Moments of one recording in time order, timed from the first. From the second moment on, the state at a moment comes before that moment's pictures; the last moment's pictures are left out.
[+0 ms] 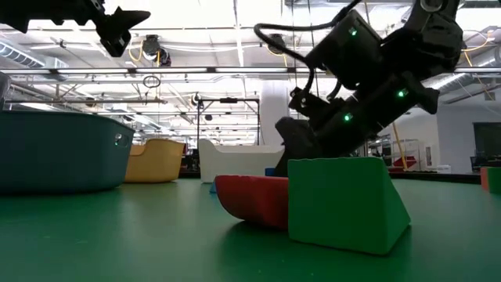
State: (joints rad) left arm -0.01 0.58 0.44 0.08 0.18 -0.34; right arm 0.20 1.90 0.74 0.36 0.60 0.67
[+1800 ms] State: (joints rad) left arm 0.10 0.94 0.44 0.47 0.19 0.32; right arm 0.06 1.53 0.84 0.67 0.05 1.38
